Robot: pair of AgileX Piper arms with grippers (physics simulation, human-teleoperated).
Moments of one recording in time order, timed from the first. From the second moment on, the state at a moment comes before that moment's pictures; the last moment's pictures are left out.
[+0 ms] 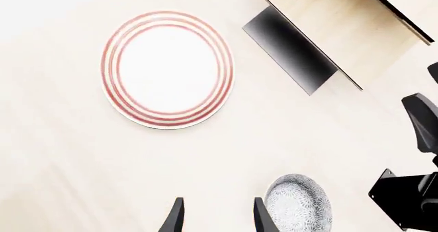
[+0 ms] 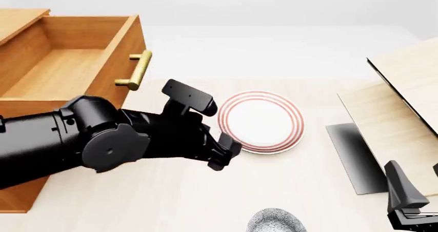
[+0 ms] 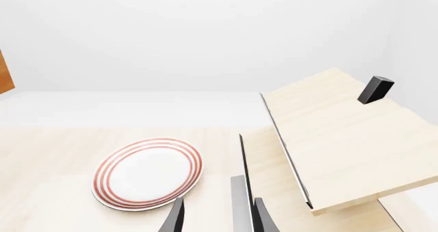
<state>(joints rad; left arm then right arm) -0.87 1.37 -0.96 0.36 -0.20 0.00 0.01 -0.01 -0.01 0.00</state>
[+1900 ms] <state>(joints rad) -1.08 1.80 -0.94 0.11 -0.41 0.00 0.01 -0.01 -0.01 0.00</state>
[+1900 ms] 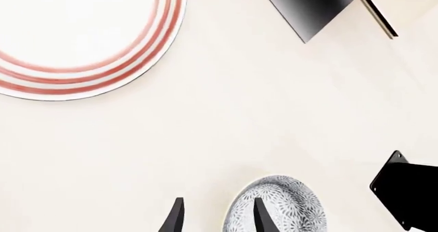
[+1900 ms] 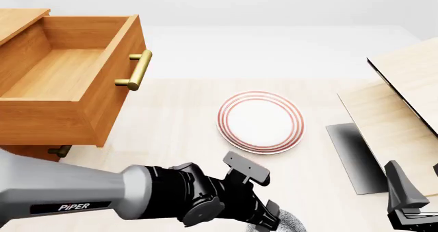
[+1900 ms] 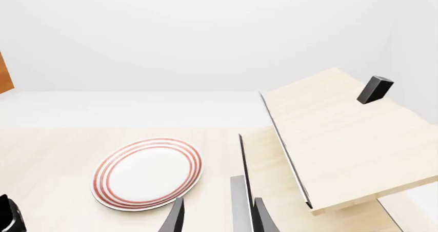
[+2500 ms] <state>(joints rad) -1.11 1.87 -0.95 0.07 -0.45 0.00 0.02 -0.01 -0.01 0.00</state>
